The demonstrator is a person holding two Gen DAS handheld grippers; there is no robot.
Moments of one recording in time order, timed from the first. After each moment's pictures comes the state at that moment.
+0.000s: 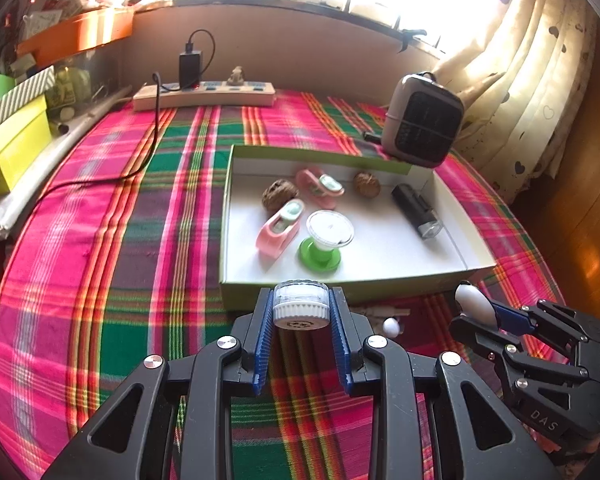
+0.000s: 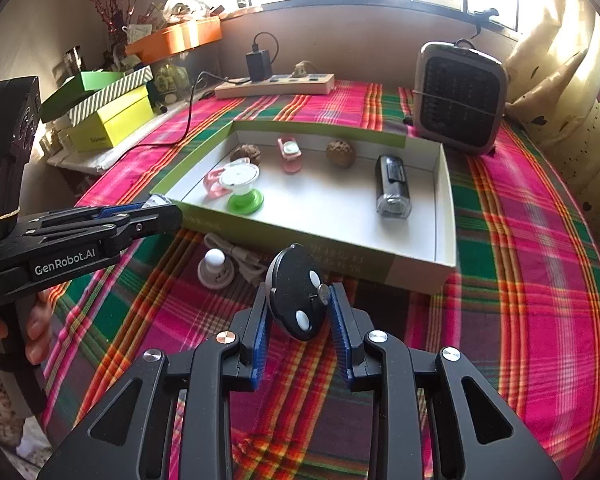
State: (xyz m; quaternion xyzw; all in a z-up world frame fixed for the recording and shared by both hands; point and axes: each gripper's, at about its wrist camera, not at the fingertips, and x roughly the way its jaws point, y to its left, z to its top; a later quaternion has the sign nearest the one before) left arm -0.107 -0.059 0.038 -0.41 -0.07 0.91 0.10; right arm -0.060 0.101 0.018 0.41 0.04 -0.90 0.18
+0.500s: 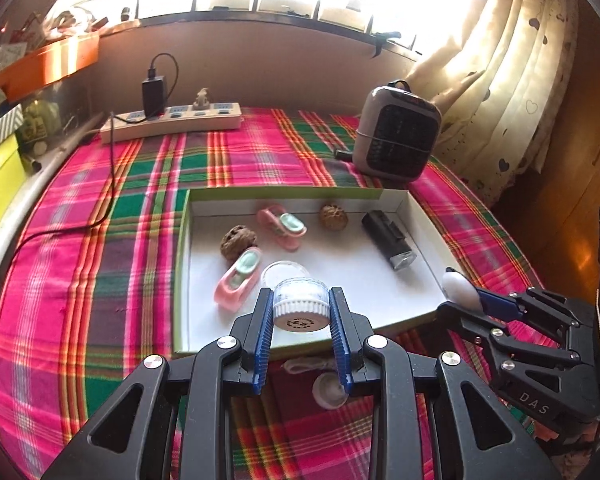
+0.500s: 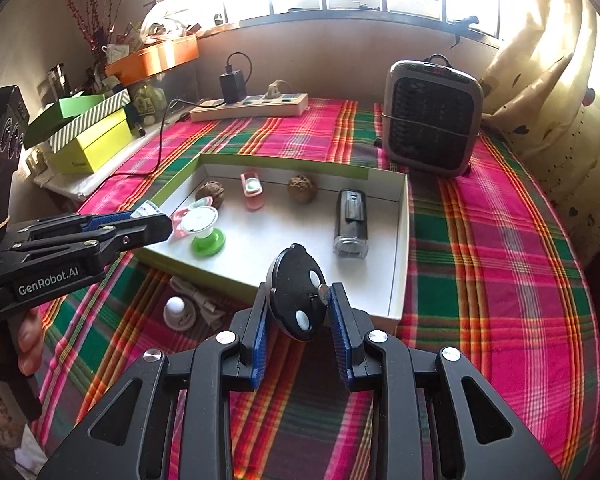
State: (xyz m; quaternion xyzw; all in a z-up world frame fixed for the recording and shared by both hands) left arm -0.133 -0.032 0.059 -0.39 -0.05 0.91 0.13; right arm -0.087 0.120 0.035 0.39 0.03 -0.91 0.15
